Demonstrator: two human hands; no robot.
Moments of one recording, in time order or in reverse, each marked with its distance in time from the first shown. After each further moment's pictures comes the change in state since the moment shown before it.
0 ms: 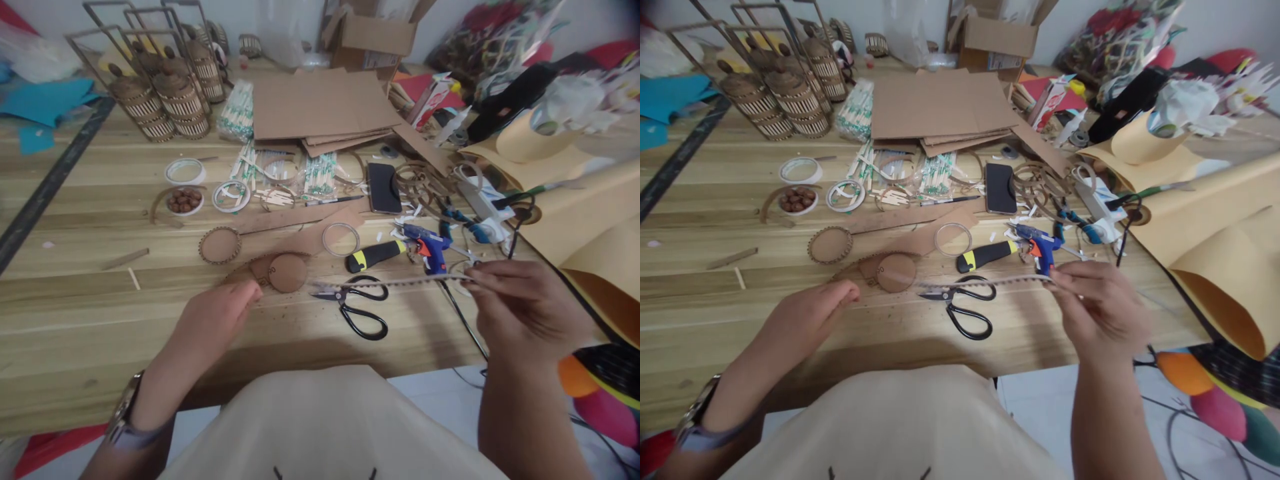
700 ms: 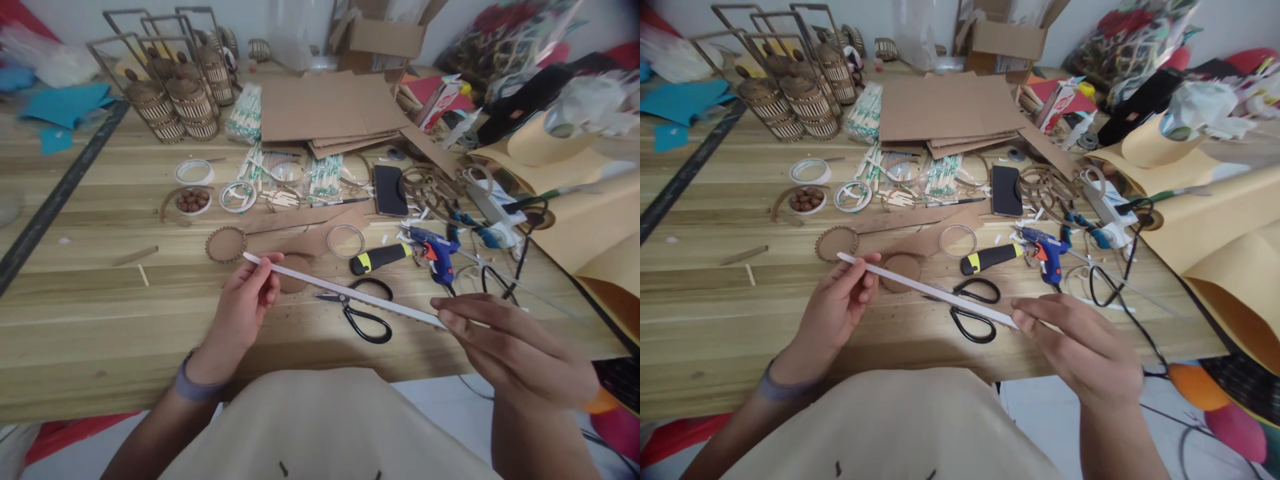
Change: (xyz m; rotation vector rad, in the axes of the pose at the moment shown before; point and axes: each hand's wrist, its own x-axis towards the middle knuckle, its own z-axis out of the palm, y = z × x) left_hand 0.026 0.039 0.029 -1.561 0.316 -0.359; right_hand 0.009 -0.050 -0.001 0.083 -0.303 -0.201
